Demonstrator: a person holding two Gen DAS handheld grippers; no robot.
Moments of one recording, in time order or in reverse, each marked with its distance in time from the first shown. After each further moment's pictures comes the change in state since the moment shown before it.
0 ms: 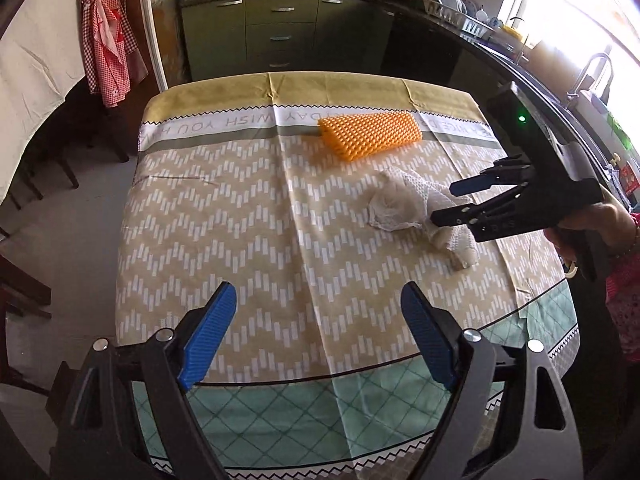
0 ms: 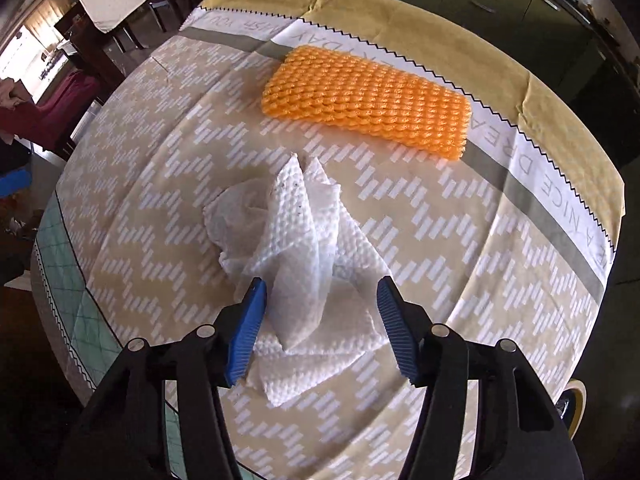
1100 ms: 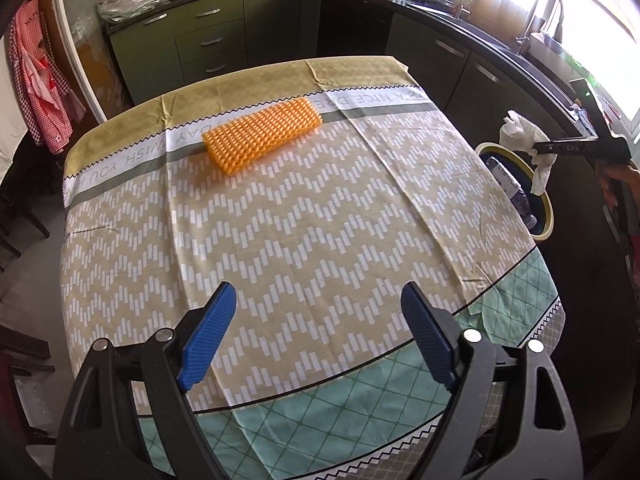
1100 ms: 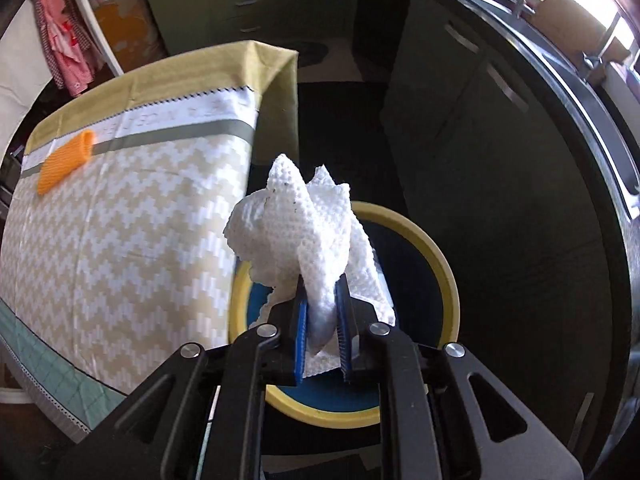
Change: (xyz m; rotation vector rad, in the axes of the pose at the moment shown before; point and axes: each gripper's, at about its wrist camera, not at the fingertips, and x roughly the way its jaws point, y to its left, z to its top) left arm 0.023 -0.102 0.019 0.206 0.051 -0.075; right arm -0.129 -0.263 -0.246 0.611 -0.109 -0.264
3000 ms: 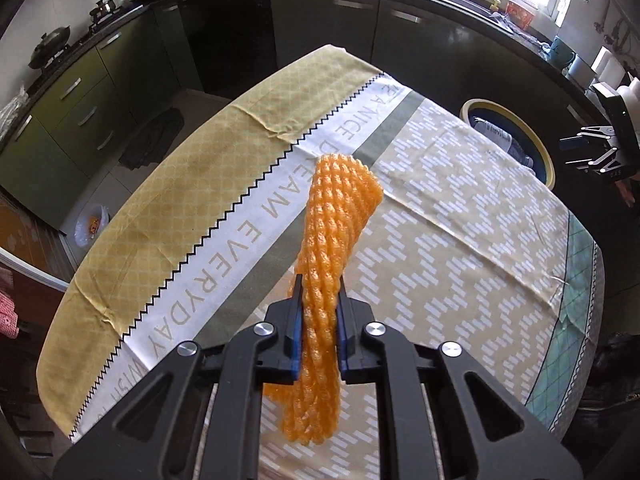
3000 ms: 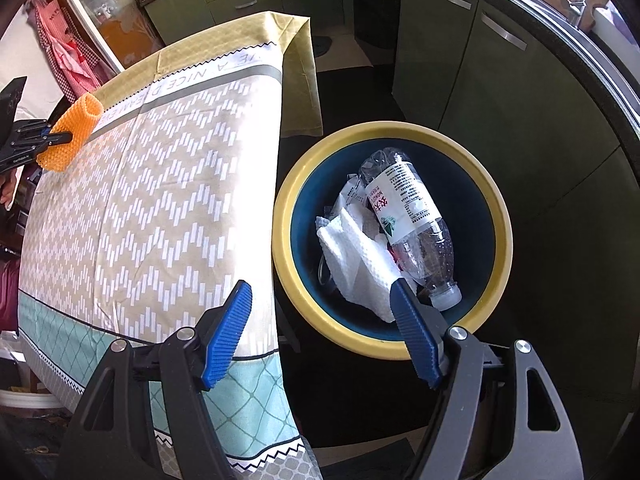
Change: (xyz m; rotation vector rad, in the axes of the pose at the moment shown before) left arm 0.103 0.048 0.149 0.514 0.054 -0.199; right arm -0.006 0.043 -0.081 0.083 -0.029 0.106
